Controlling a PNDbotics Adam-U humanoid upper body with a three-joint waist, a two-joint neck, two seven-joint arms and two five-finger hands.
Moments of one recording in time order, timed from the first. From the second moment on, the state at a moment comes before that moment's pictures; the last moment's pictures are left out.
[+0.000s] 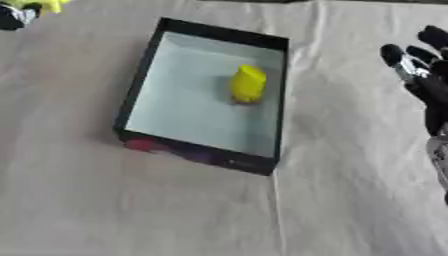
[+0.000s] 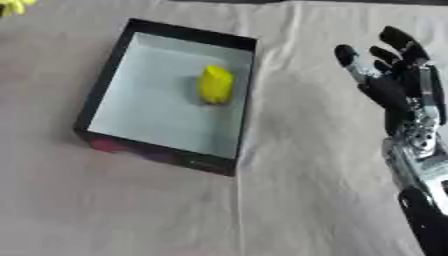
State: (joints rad) left arm -0.91 0.66 -0.10 -1.30 -0.72 0.03 -0.30; right arm -0.29 -0.47 0.08 -1.76 -0.36 0.05 -0.47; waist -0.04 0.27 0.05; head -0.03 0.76
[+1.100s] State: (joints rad) left arm -1.01 0.36 -0.31 -1.56 -0.68 0.00 -0.48; right arm -0.30 -0.47 0.03 -1.74 -0.37 0.03 -0.56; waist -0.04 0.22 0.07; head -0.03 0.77
